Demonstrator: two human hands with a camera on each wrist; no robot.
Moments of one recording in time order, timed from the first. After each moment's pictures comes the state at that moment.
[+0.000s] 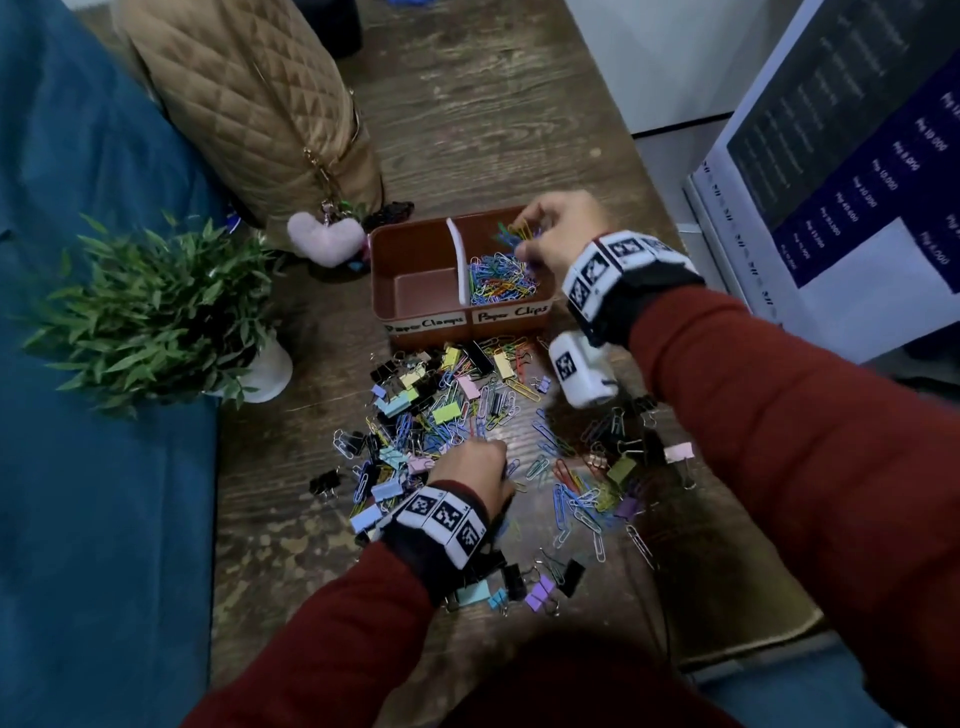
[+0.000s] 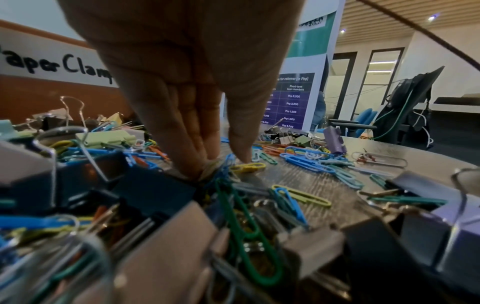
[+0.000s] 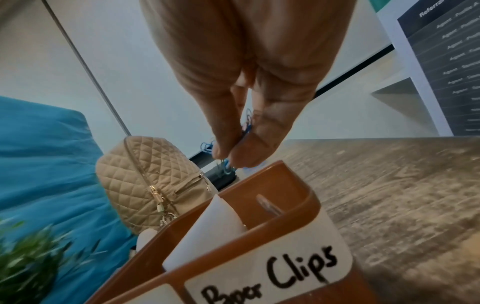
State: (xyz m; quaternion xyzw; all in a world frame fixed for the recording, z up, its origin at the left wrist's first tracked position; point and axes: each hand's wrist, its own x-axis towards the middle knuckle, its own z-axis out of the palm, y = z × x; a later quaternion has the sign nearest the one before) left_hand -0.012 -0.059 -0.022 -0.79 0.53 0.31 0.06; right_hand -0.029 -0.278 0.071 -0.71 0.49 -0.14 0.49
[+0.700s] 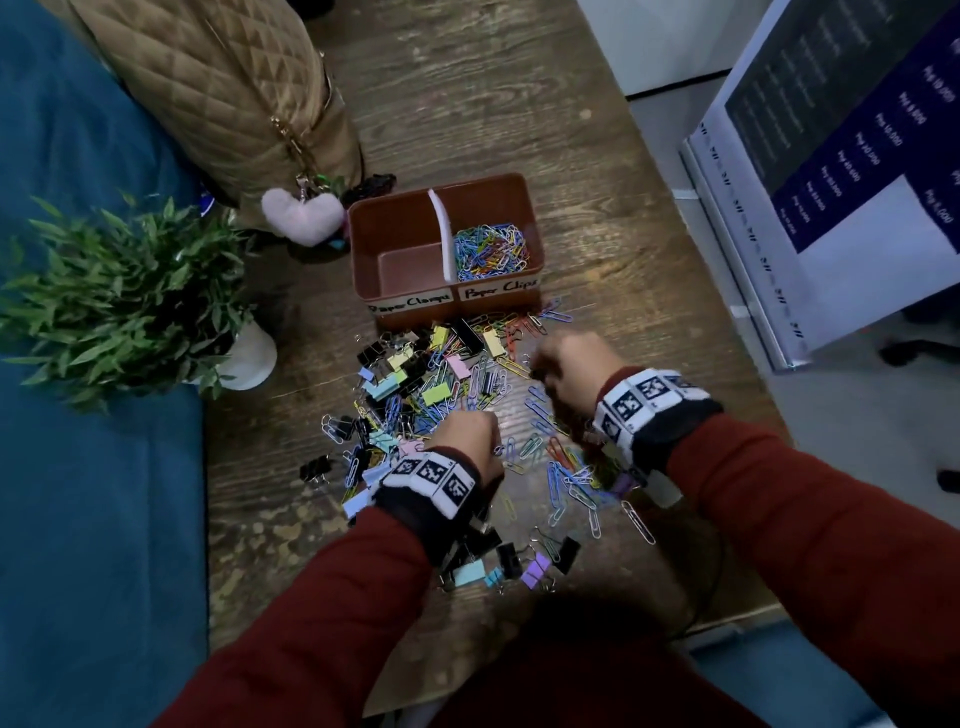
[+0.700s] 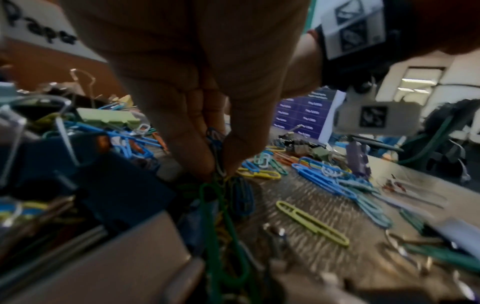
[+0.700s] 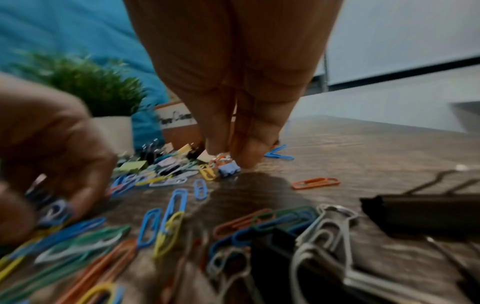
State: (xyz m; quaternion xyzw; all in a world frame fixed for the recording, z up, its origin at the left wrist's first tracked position) left_hand -0.006 -0.072 -0.023 -0.80 0.47 0.37 0.03; right_hand -0.109 -0.209 -0.015 -0.87 0.37 0.11 0.30
